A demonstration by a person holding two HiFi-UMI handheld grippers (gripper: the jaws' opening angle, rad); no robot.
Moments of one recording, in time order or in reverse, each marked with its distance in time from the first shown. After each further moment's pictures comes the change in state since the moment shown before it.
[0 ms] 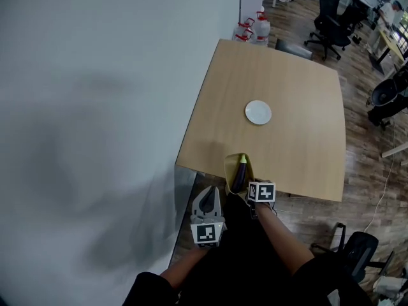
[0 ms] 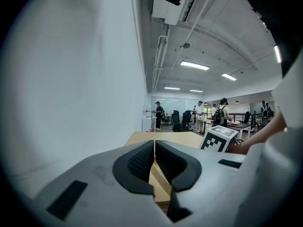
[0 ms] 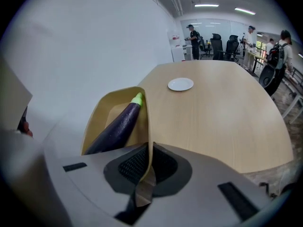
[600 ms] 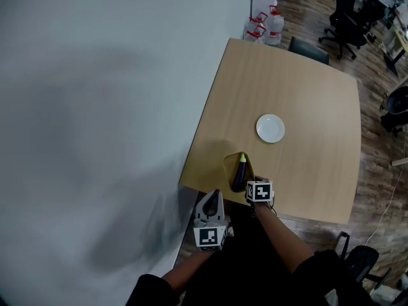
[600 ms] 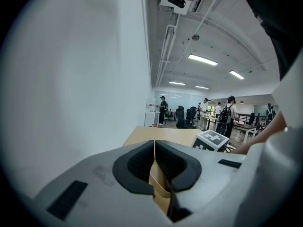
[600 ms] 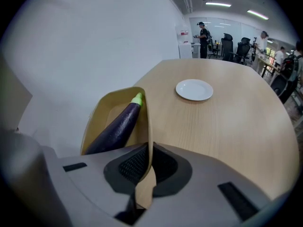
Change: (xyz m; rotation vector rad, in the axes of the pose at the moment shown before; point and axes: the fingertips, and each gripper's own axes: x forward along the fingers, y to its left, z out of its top) left arm 0.094 0.041 -0.015 -0.034 0.085 0.034; right arm 0.092 -0.001 0.081 -0.076 0.050 -0.003
